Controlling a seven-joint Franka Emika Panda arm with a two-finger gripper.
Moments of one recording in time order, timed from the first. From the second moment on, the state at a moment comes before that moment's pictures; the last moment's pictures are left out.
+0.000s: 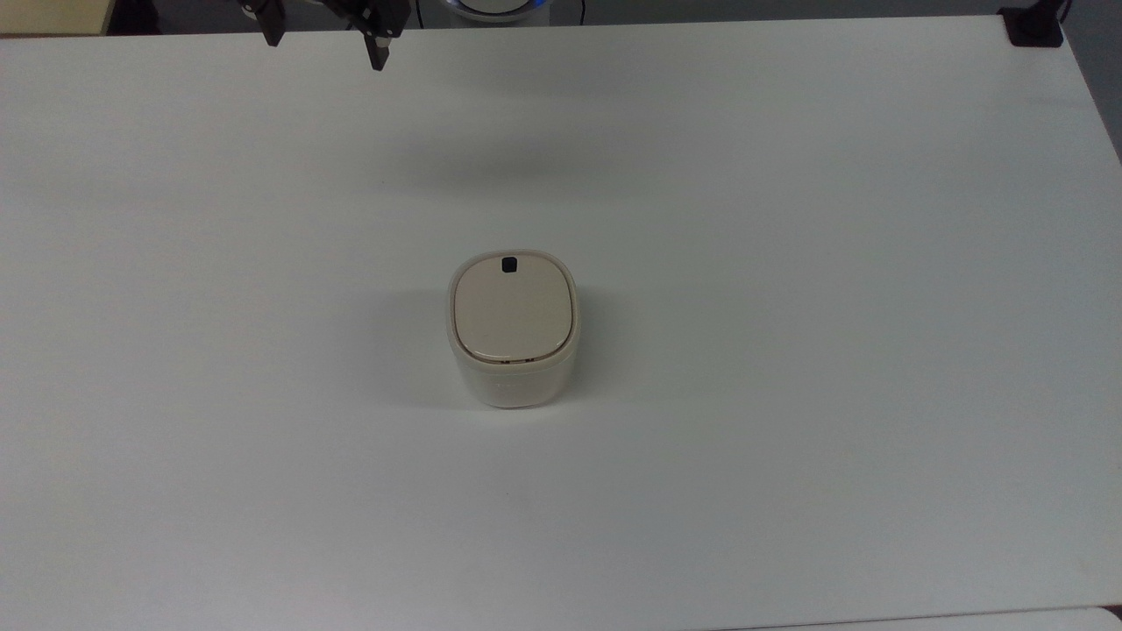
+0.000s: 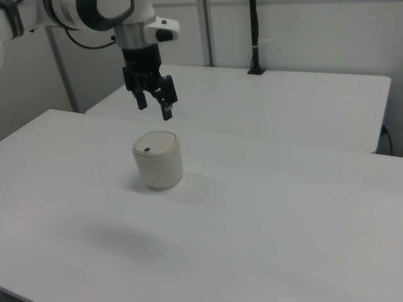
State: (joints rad) arm -0.05 0.11 -0.09 -1.44 0.00 1.58 0.11
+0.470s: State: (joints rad) arm -0.06 0.11 -0.09 -1.44 0.00 1.58 0.11
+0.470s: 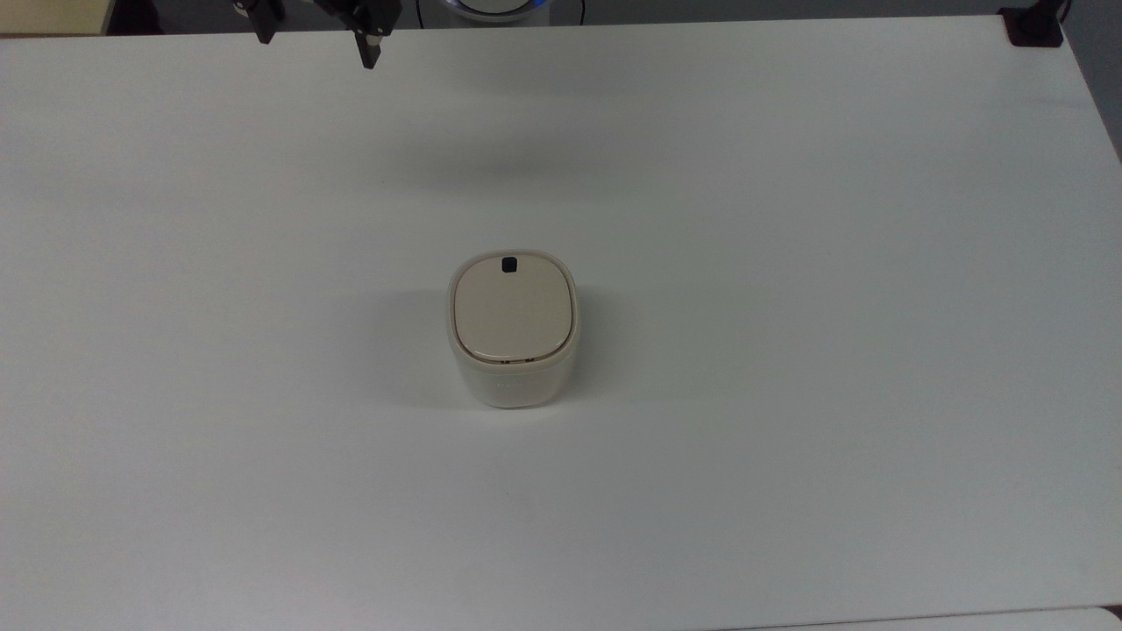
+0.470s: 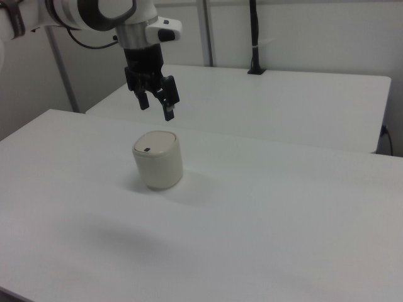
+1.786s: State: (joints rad) arm -0.03 0.12 -0.07 -1.45 0.05 1.58 0.11
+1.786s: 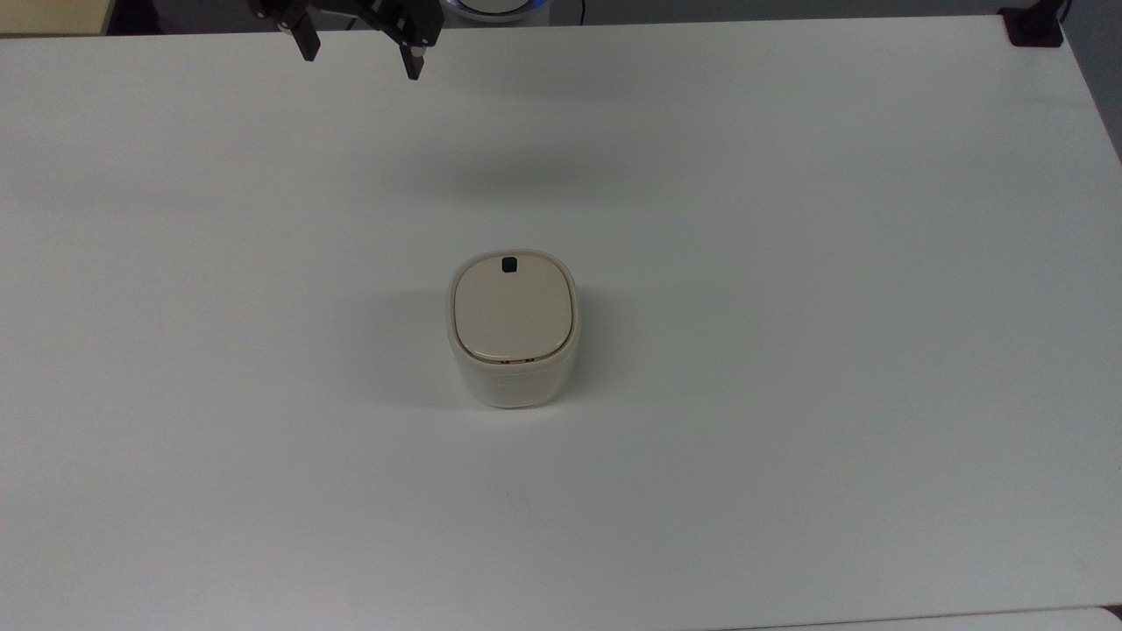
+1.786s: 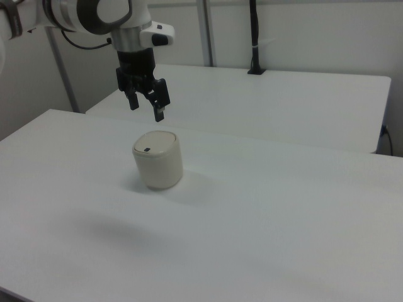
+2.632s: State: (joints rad) arm -0.04 0.17 -0.07 -1.46 0.16 1.67 0.11
